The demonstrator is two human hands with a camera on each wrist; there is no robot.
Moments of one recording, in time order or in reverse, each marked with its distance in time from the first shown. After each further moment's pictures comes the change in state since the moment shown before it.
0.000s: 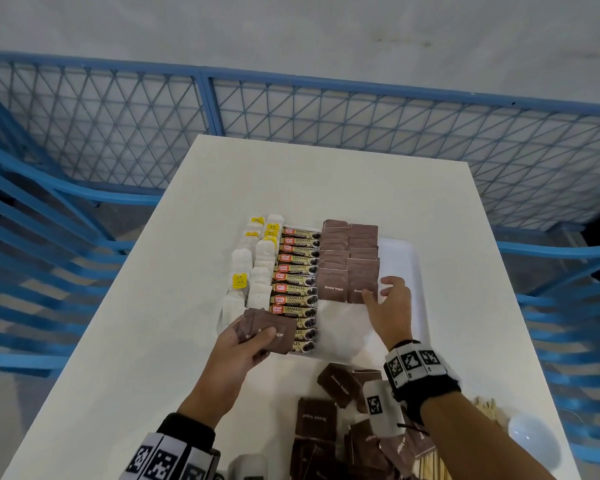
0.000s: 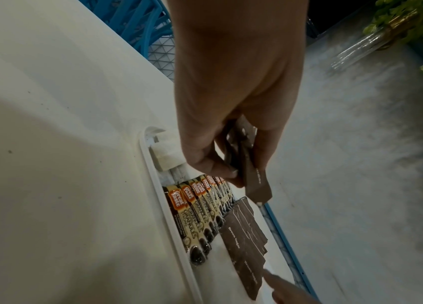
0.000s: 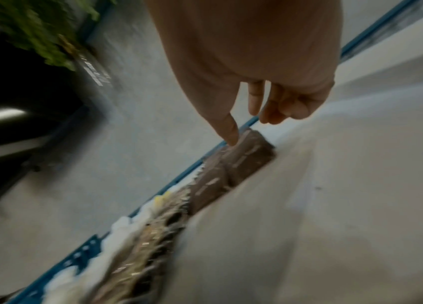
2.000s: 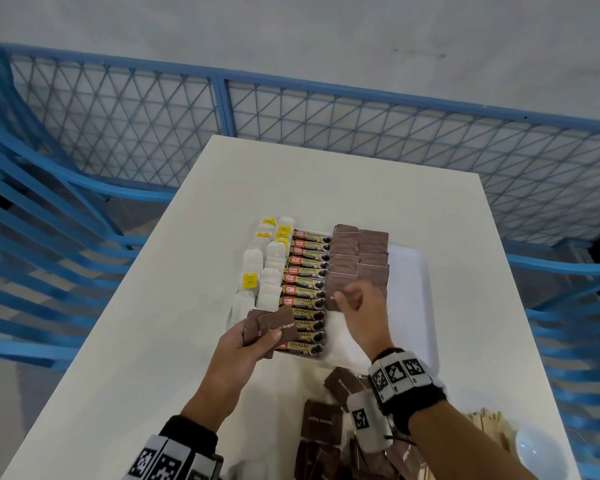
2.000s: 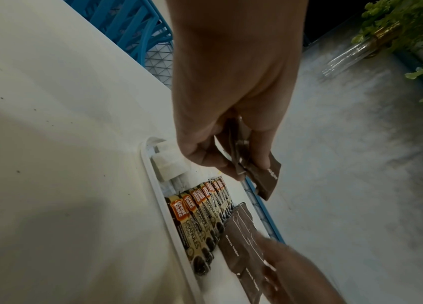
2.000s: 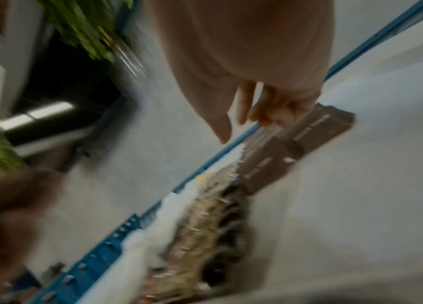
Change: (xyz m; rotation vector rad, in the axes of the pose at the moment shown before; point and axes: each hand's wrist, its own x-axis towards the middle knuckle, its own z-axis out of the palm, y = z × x) left_hand -0.007 0.002 -0.010 0.128 0.046 0.051; right_hand -0.026 -0.030 0.029 -0.054 -0.191 -0.176
